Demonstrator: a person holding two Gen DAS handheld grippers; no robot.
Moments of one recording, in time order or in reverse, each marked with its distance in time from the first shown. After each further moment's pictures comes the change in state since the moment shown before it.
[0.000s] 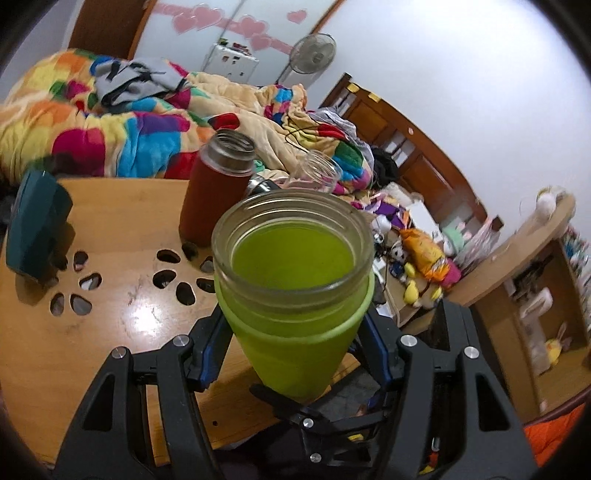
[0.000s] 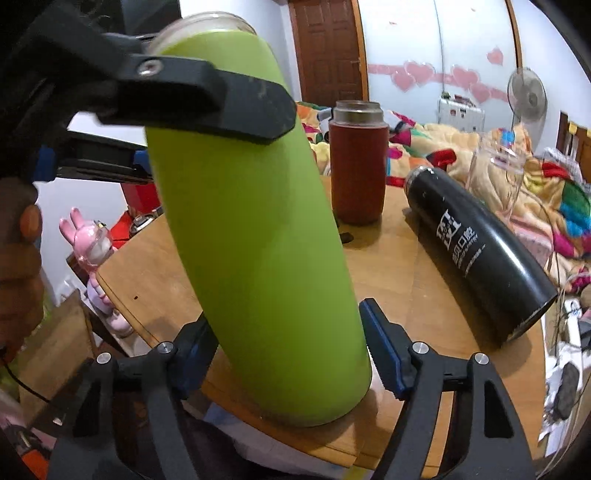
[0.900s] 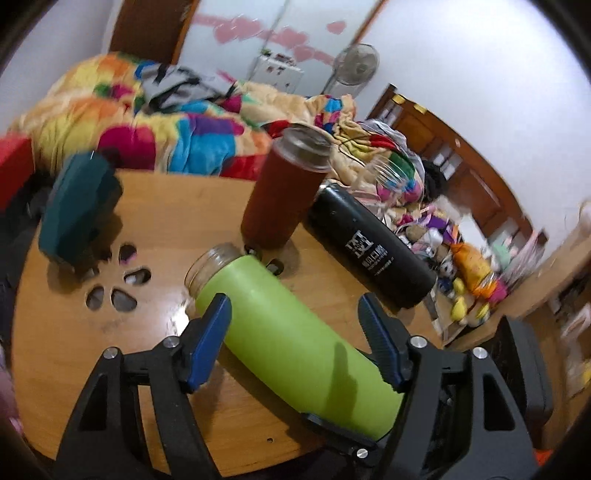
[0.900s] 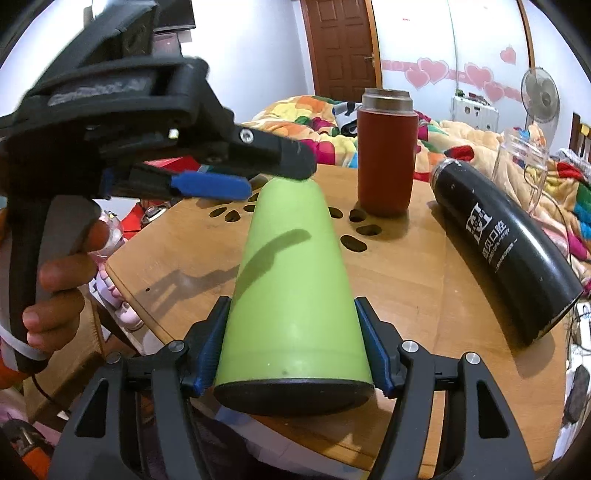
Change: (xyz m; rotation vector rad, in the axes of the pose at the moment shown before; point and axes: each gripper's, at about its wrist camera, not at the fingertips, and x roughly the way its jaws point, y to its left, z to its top) left arm 0.018 0.017 -0.011 0.031 -0.057 0.225; right arm 0.016 0.007 -0.002 0.002 0.030 0.057
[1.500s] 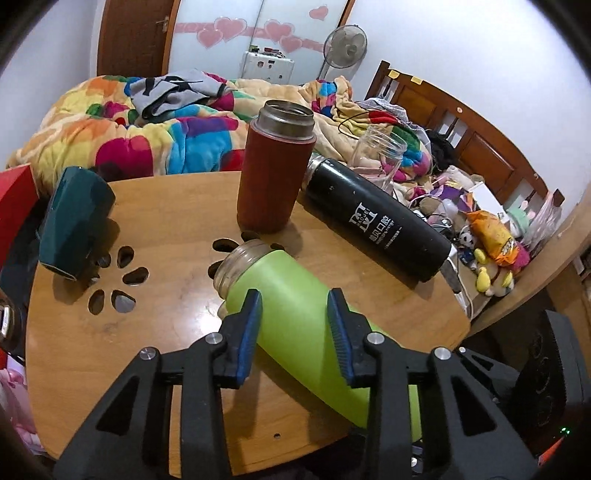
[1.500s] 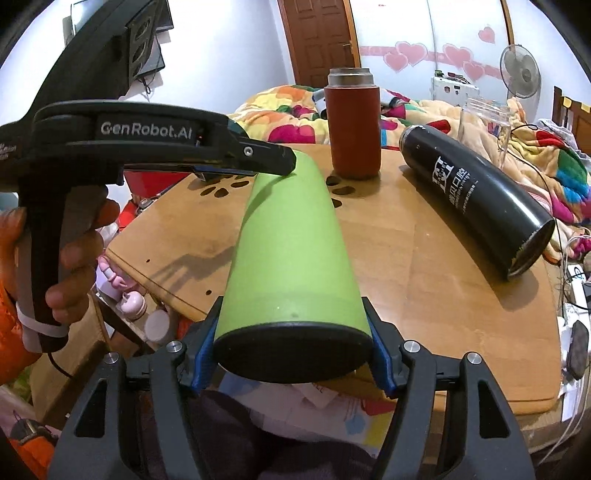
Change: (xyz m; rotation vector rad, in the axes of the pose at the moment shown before) left arm 0.015 -0.011 -0.010 0.078 0.044 0.058; right arm -0.029 -0.002 -0.028 0.071 0.042 -0.044
